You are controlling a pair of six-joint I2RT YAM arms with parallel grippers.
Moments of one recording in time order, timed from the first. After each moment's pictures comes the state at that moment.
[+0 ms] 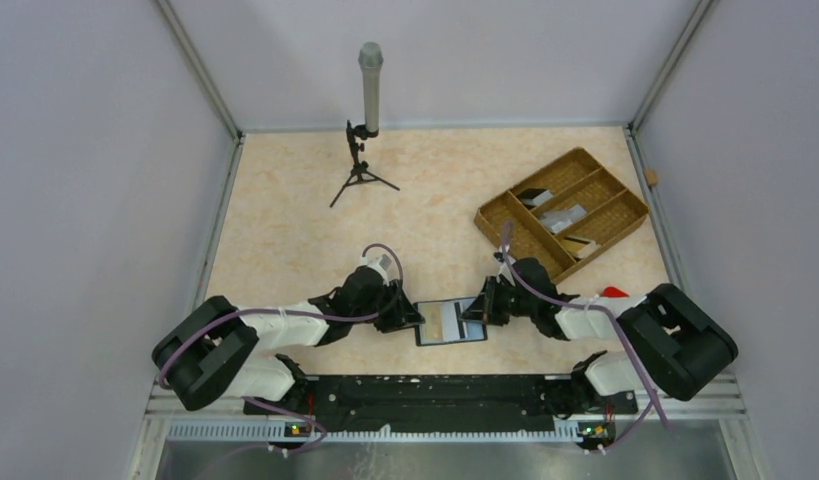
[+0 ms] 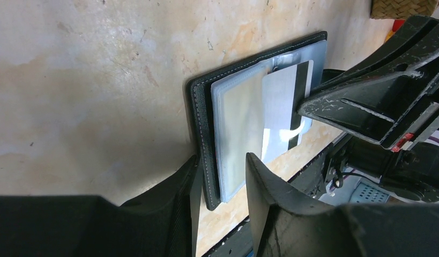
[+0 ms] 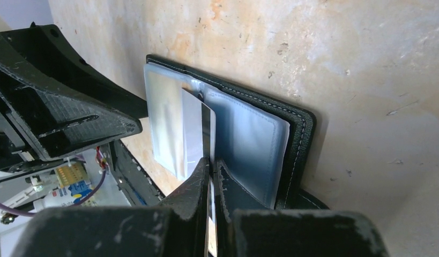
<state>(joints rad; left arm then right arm) -0.79 1.32 0.35 0.27 0.23 -1.05 0.61 1.35 0.27 0.40 -0.45 0.86</state>
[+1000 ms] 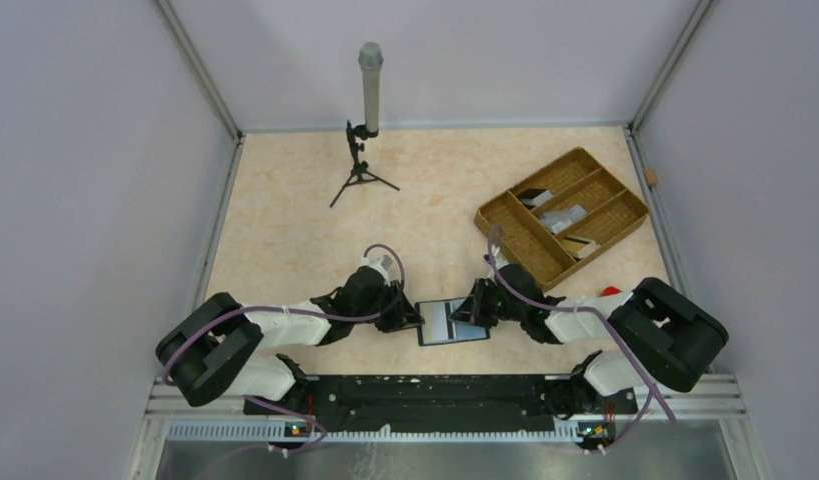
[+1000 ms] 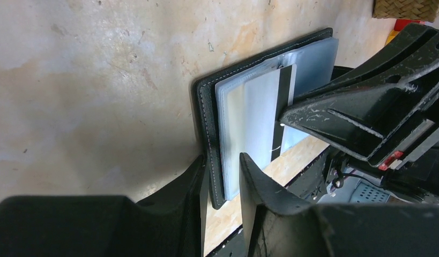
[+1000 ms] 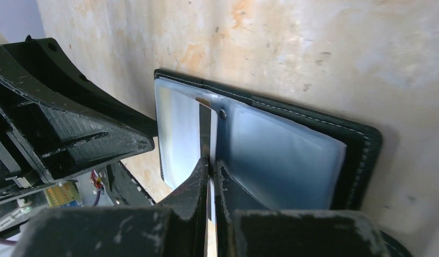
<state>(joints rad) -0.79 1.35 0.35 0.29 0.23 -1.05 0.73 1.41 0.28 0.48 -0.28 0.94</state>
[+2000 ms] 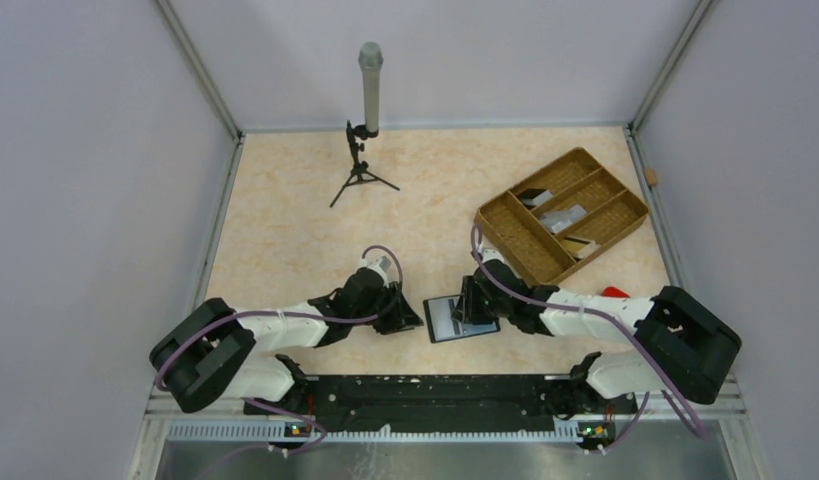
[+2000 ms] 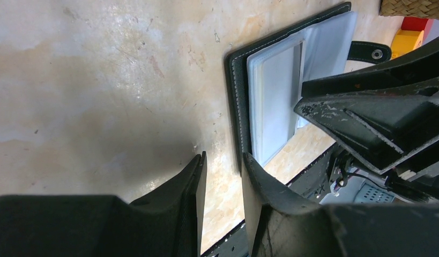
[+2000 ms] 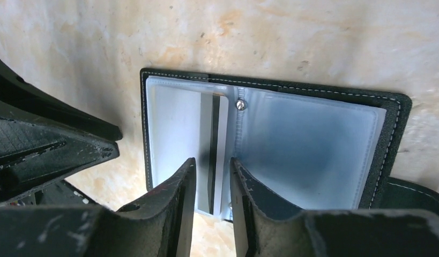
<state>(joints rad) -0.80 1.30 0.35 0.23 0.21 -1.05 0.86 1.31 0.48 0.01 0.00 0.79</state>
